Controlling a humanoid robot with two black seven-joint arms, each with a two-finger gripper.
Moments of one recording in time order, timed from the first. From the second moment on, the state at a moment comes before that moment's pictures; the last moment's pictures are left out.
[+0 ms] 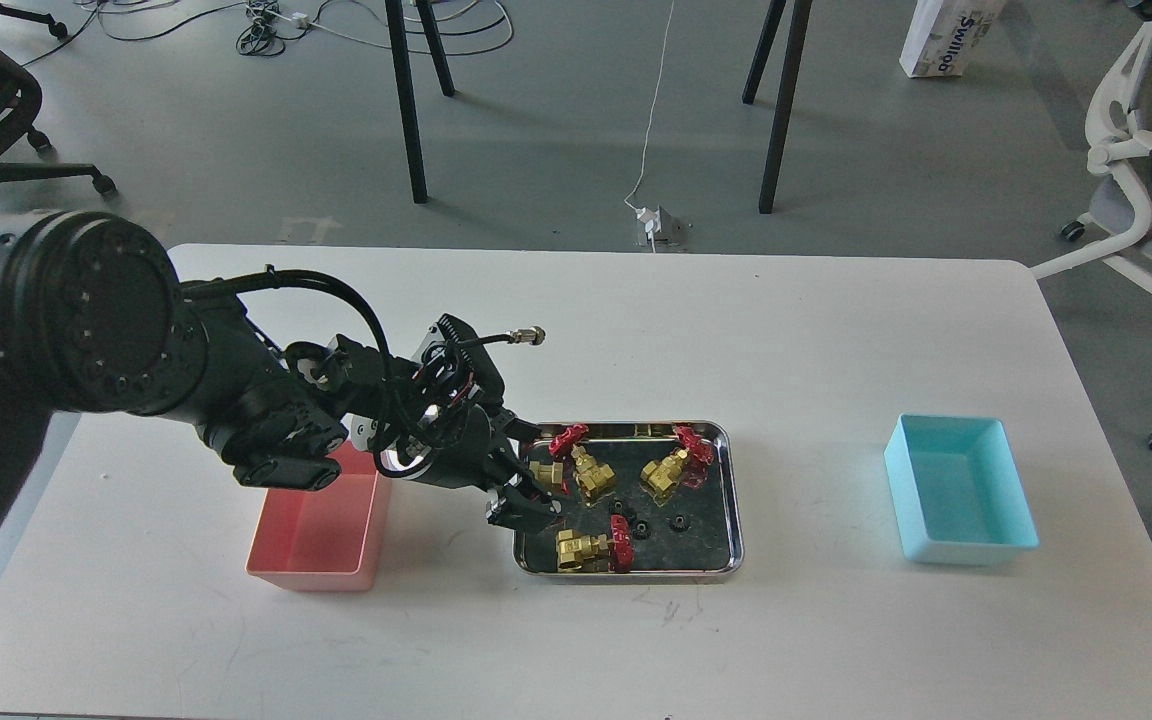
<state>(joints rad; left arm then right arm) -1.53 -0.04 1.28 -1.13 0.78 0.40 -0.49 1.02 -0.75 0.72 0.95 0.29 0.17 0.21</state>
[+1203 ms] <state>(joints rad) -1.36 -0.04 1.28 -0.93 0.86 0.41 -0.49 0.98 -0.78 0.72 0.95 0.29 0.17 0.21</state>
